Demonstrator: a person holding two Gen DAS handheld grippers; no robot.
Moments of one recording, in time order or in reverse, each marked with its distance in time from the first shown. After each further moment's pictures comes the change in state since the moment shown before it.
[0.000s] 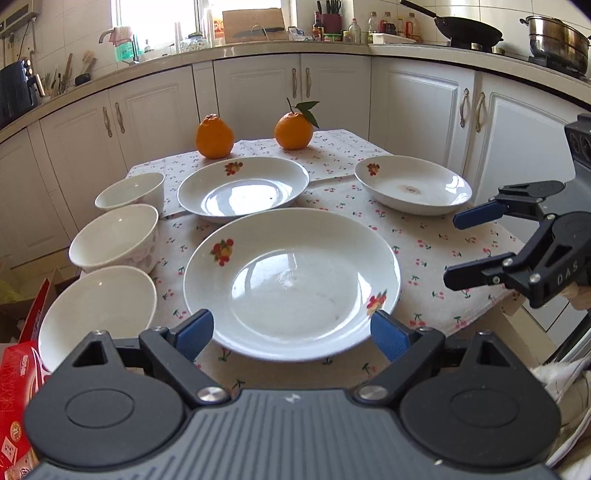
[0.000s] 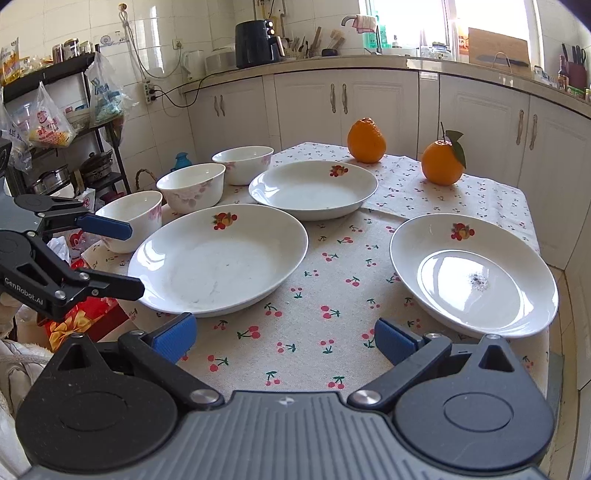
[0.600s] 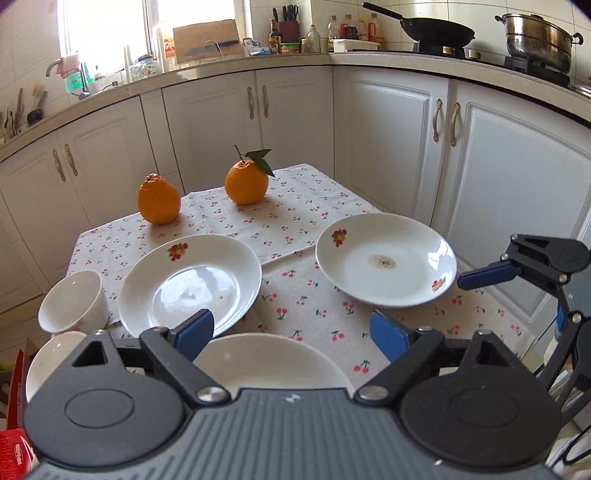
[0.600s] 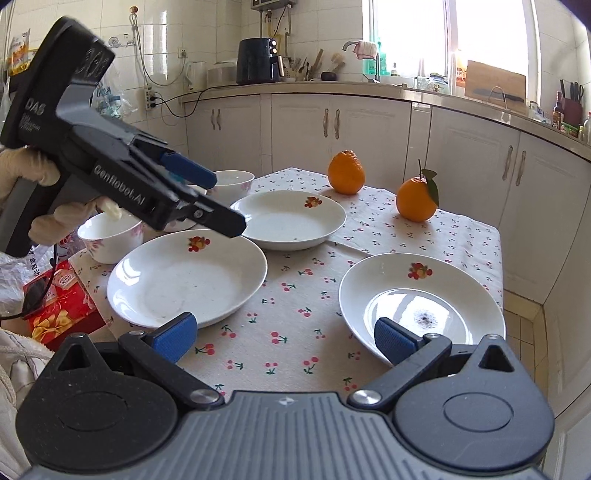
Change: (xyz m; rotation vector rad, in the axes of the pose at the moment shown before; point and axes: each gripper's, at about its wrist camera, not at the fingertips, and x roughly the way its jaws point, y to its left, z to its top) left arm 0.044 -0.034 0.110 0.099 -0.023 -0.073; right arm -0.027 -0.023 0.014 -0.075 -0.065 -0.051
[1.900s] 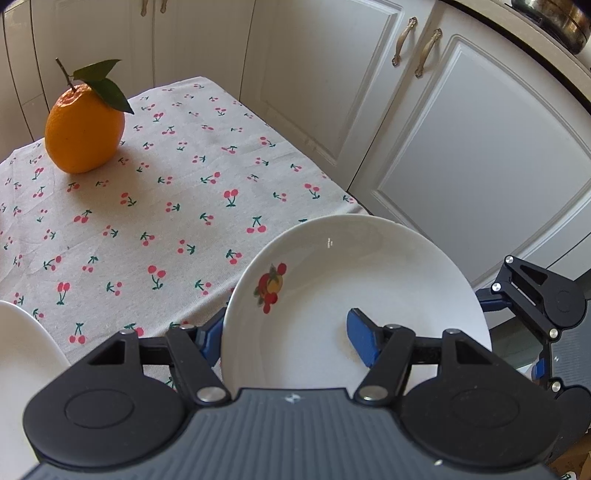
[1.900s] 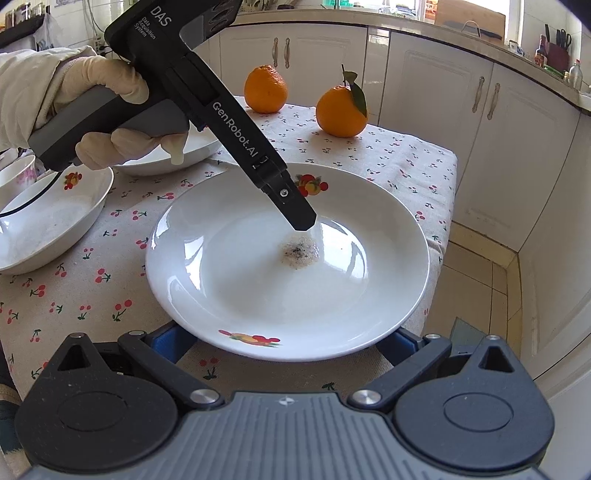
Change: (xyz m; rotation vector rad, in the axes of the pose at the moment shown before) left arm 0.239 -0.022 0.097 0.006 0.354 -0.387; right arm 0.065 -0.127 -0.023 0.036 0.215 -0.089
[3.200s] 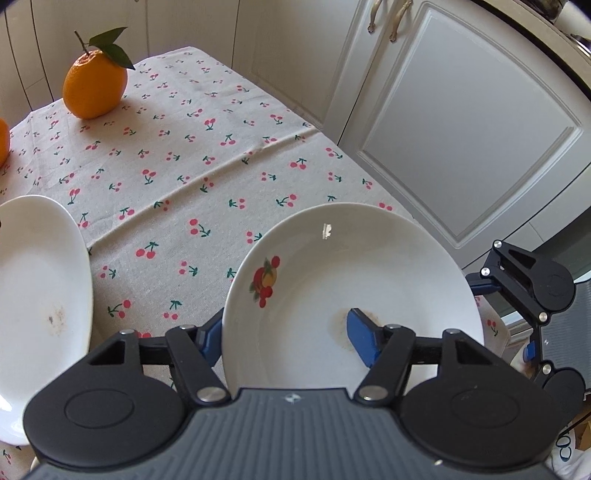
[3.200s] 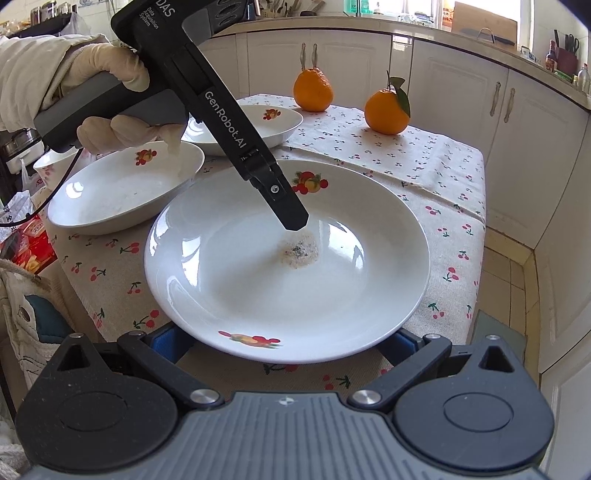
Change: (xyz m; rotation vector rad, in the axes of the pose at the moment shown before) left arm -0.044 -0.034 -0.067 0.030 0.075 0.003; right arm -0.036 0.063 -0.037 -0.015 -0.019 0.049
